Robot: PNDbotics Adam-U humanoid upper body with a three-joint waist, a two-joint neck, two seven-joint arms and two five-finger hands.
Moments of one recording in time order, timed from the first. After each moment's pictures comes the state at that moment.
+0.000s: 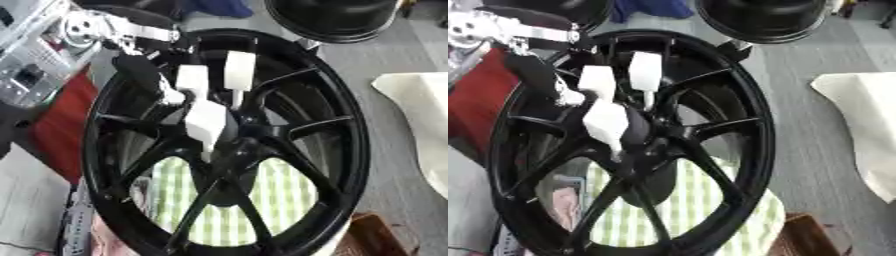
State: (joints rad) left arm -1.15 0.62 -0.57 -1.51 -0.37 0.25 -0.88; right arm 0.13 -0.66 -0.16 -1.99 -0.09 -0.14 -0.61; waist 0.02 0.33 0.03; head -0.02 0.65
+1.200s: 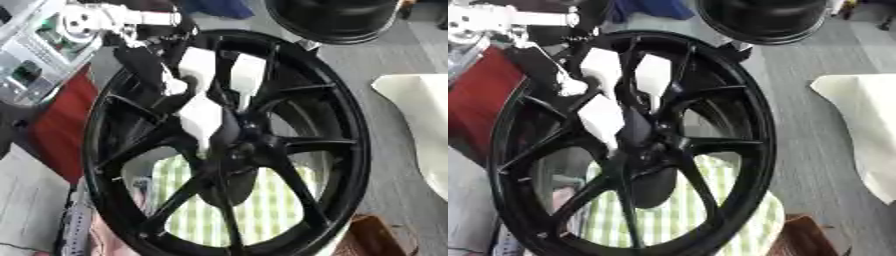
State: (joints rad) left arm -1.17 0.65 -0.52 -1.56 -0.28 0.32 -0.76; right arm 0.13 -0.65 -0.16 -1.99 -0.09 -0.14 -0.61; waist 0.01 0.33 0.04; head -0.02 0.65
